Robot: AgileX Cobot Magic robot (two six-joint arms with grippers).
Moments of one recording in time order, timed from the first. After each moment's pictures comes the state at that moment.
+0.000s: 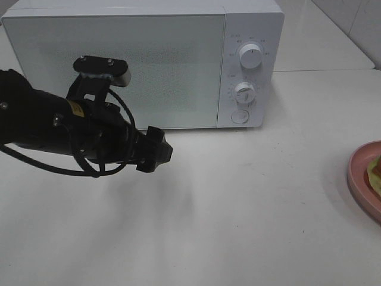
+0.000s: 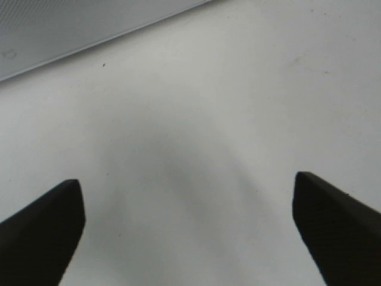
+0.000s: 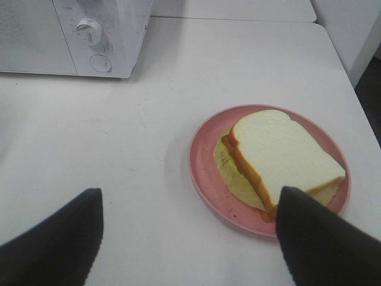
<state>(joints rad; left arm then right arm) -0.70 1.65 -0.79 -0.37 0.06 0.15 0.14 0.00 -0.50 -0.11 1.01 0.09</state>
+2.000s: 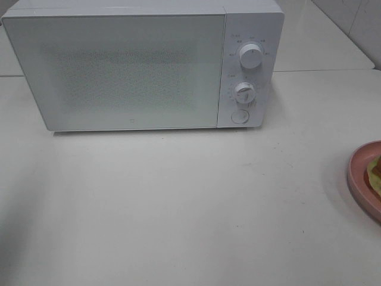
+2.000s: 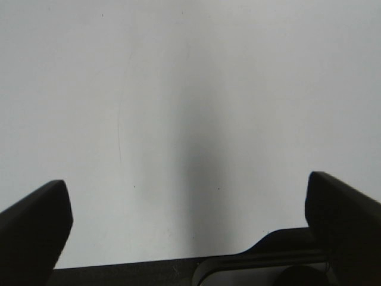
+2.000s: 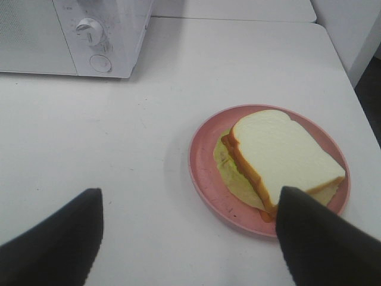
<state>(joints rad) -0.06 0.85 -0.84 -0.06 1.08 0.01 0.14 0.00 -0.50 -0.11 1.01 0.09</state>
